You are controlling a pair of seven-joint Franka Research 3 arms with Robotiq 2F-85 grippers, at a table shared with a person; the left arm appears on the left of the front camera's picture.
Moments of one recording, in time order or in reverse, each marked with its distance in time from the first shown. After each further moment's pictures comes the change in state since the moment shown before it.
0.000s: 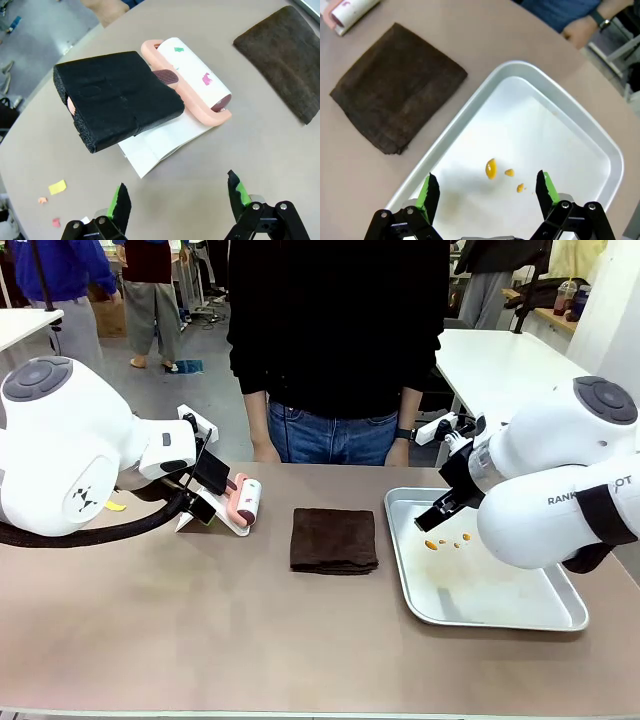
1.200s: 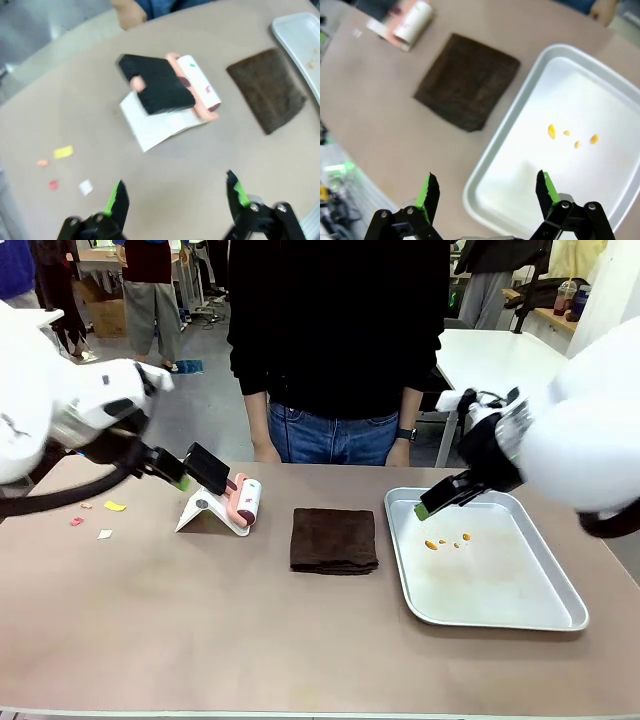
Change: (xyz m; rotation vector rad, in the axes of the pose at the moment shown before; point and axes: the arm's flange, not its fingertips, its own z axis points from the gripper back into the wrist) left arm -0.005 0.054 0.095 -0.123 -0.041 0.245; right arm 0.004 0.009 0.096 0.281 0.031 -0.280
